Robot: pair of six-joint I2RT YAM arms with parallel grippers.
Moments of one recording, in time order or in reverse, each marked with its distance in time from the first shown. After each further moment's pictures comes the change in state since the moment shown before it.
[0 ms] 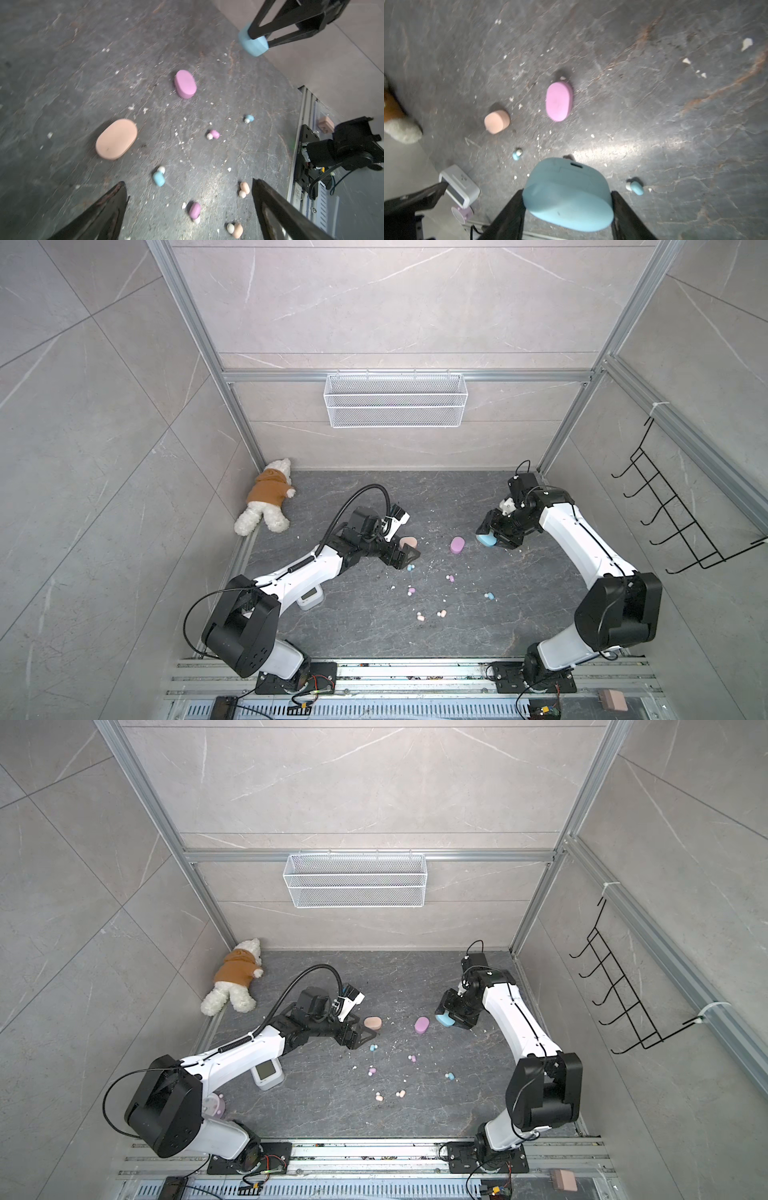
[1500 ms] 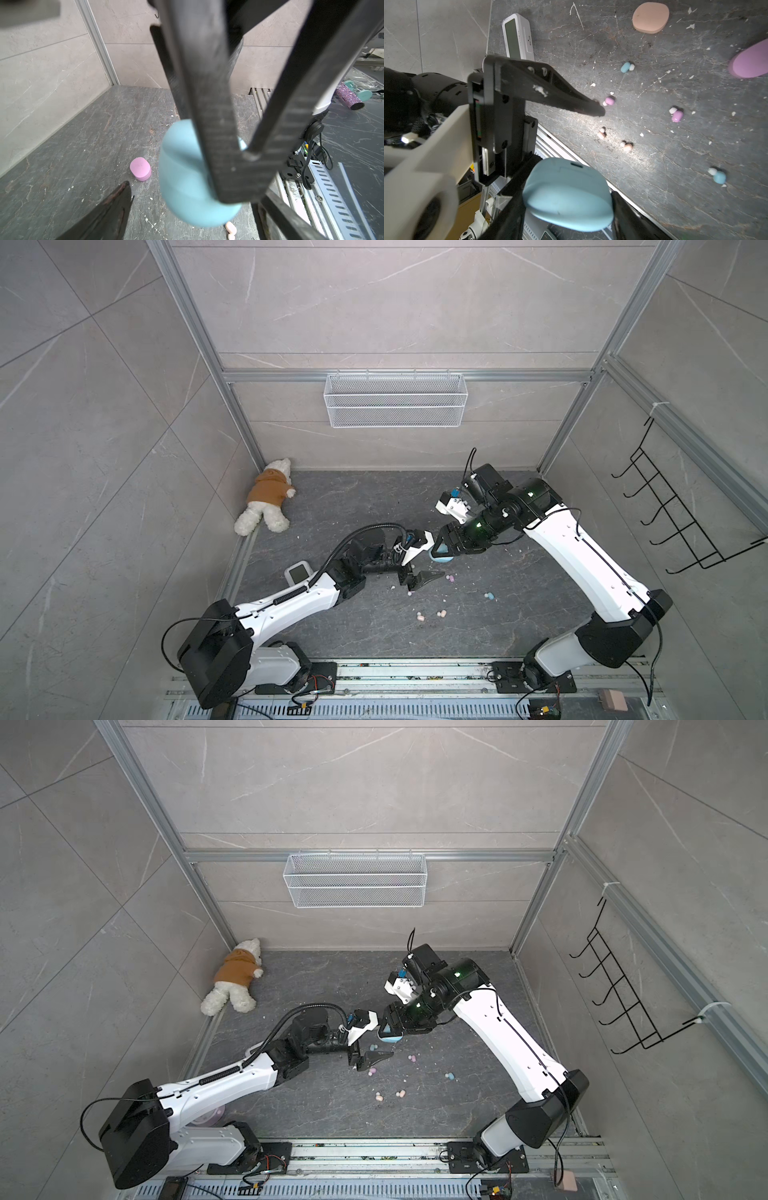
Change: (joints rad) left arm -0.206 -0.196 -0.151 0.364 0.025 0.253; right arm 0.472 -0.021 0.357 -0.323 -0.178 -0.238
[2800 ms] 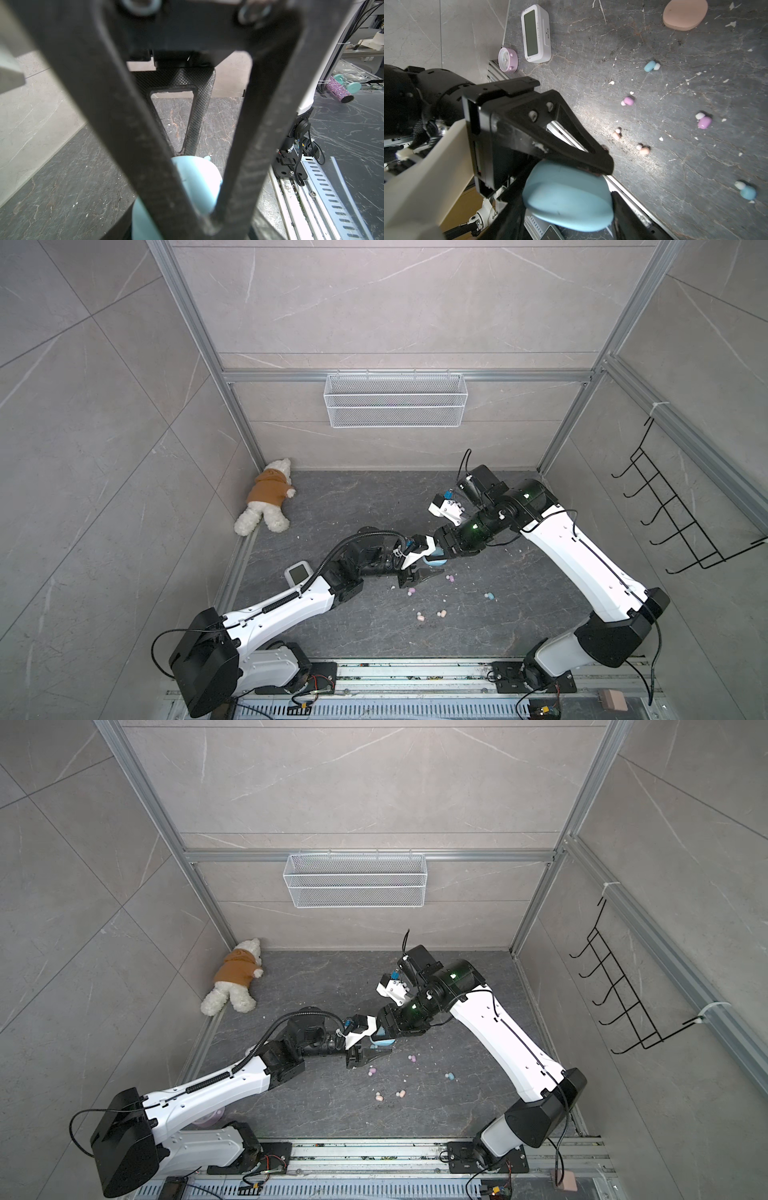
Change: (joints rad) left arm -0.033 -0.048 0.020 -0.051 0.001 0.057; right arm 0.031 0.007 0.010 0.018 -0.065 -0.004
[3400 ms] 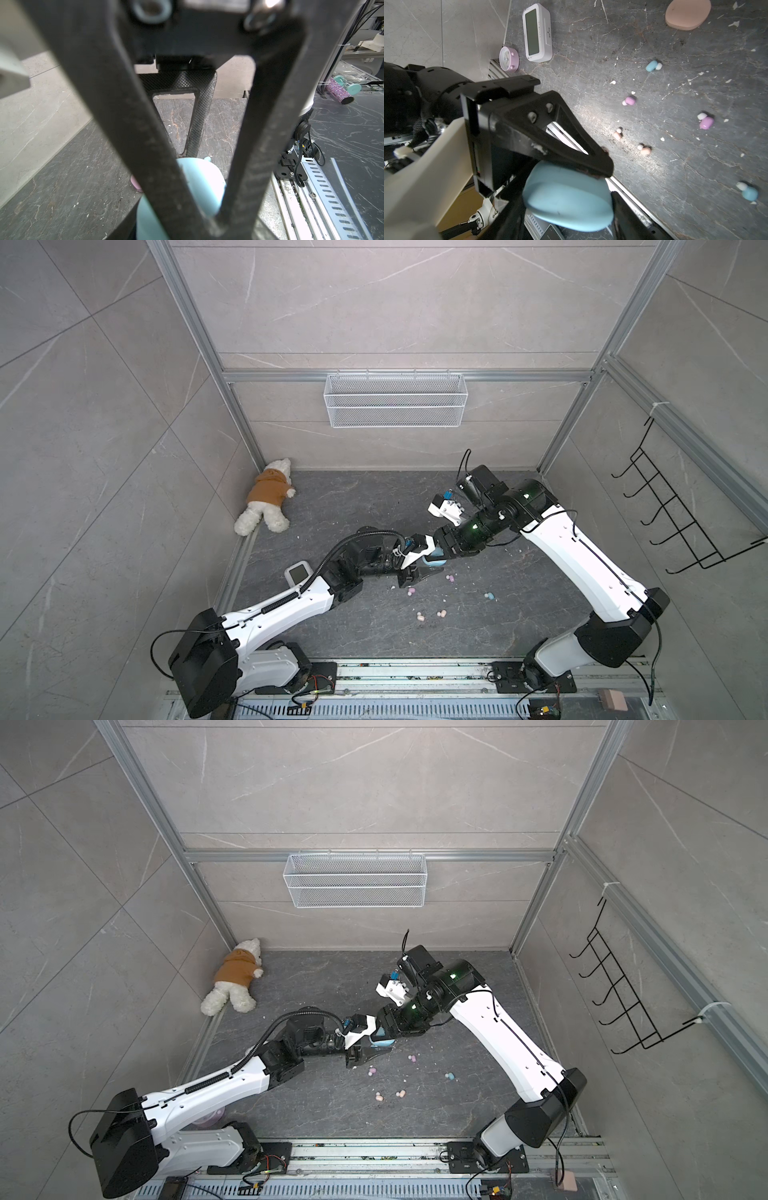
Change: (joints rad) left arm 0.000 -0.007 0.000 0.001 0.000 -0.005; right arm 0.004 0.000 0.000 -0.001 -0.004 -0.003
